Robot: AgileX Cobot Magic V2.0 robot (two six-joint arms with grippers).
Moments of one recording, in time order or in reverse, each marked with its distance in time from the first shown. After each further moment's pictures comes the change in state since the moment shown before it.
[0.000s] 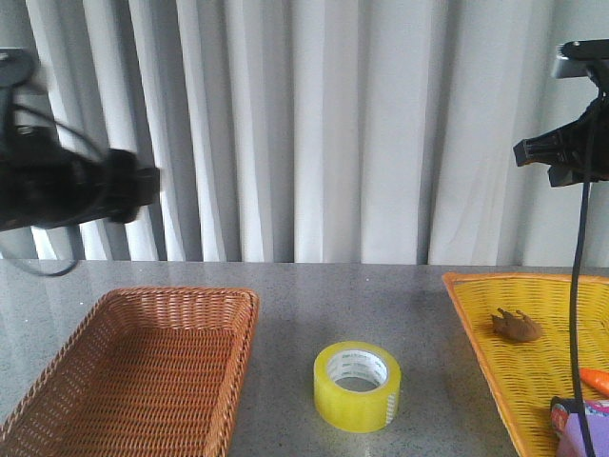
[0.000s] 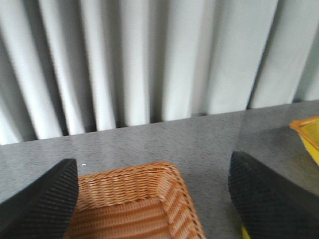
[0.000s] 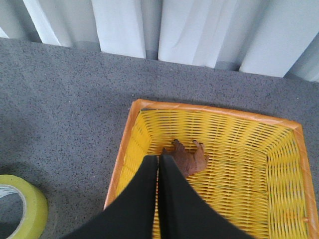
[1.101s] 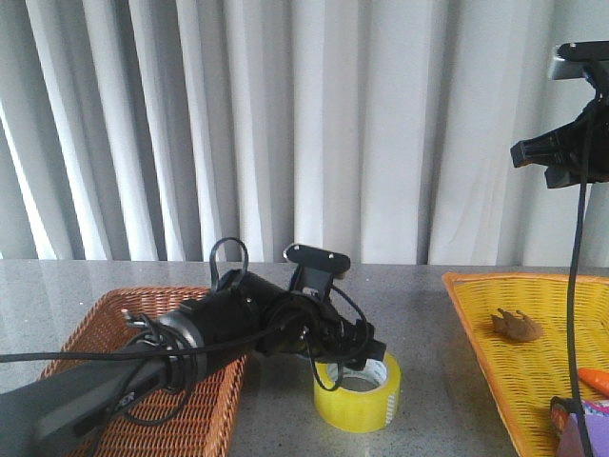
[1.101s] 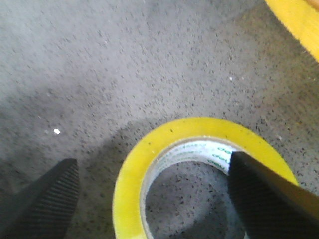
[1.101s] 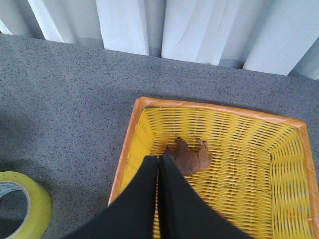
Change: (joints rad) left arm -0.258 0.838 -0.496 -0.069 0.083 0.001; right arm -0.001 0.000 0.000 0.004 0.008 0.000
